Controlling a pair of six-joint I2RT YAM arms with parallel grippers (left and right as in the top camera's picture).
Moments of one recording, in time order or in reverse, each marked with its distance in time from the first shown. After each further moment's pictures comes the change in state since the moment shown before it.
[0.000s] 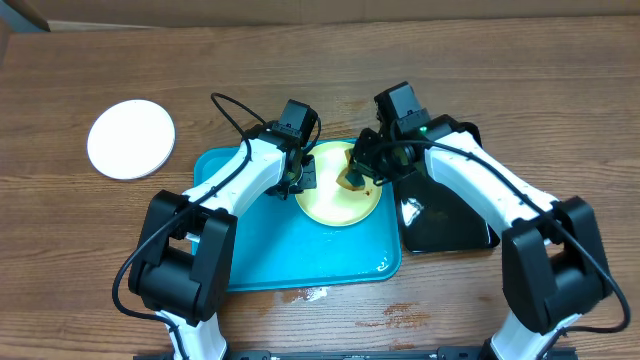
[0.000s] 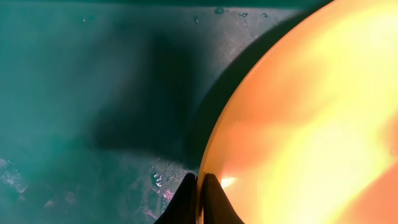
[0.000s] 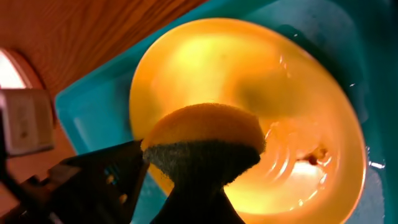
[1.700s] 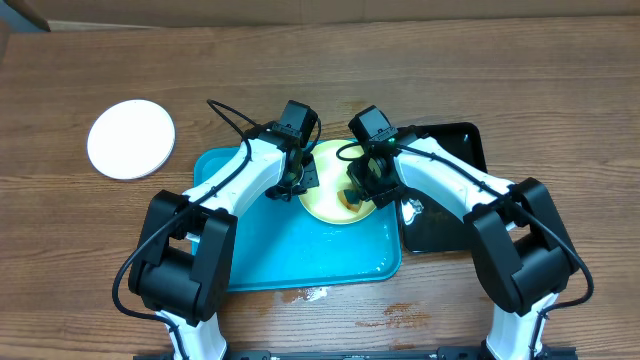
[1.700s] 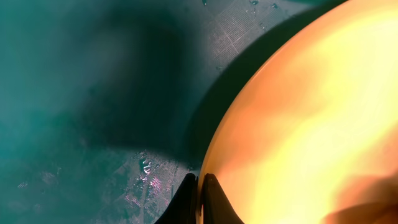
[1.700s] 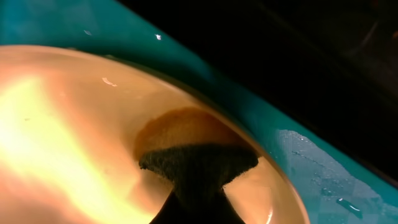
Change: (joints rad) left arm 0.000 0.000 0.000 -0.013 0.039 -0.113; right arm 0.086 0.137 0.001 -0.104 0.249 0.624
